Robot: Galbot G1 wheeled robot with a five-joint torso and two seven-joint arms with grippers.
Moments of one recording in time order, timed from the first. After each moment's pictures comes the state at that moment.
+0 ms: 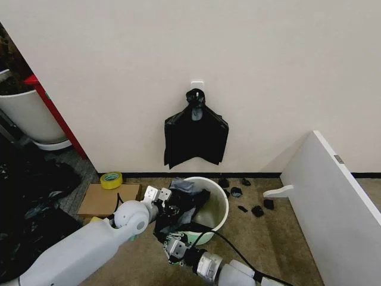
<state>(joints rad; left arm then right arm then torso) 0.73 -0.83 0.34 -1.78 -1.05 0.65 -0.37 -1.04 0.98 -0.48 1.89 0.01 -0.02 0.00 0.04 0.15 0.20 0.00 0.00</state>
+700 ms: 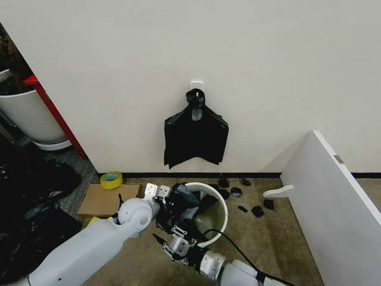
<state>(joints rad) 0.76 -0.88 0.27 -1.75 -1.13 0.61 -0.46 -1.09 0.96 -0.44 1.93 0.01 -0.01 0.02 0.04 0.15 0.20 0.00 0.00</state>
